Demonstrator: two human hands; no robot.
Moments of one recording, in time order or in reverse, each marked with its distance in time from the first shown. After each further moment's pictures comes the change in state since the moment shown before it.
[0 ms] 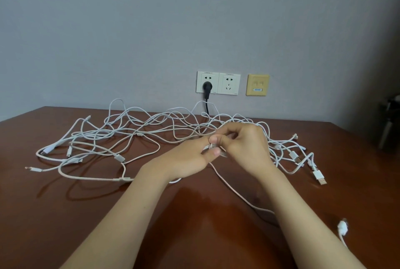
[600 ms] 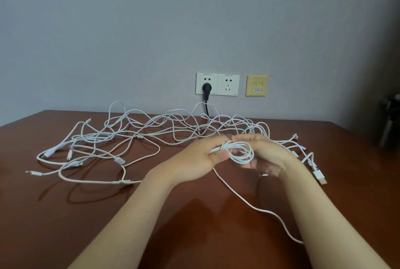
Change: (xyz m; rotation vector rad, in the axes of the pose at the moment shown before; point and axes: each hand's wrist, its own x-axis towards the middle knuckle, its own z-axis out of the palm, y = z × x) left_hand -0.001 0.015 0.006 -0.178 0.023 0.148; right_hand 0.006 0.023 -0.028 0.807 -0.461 0.564
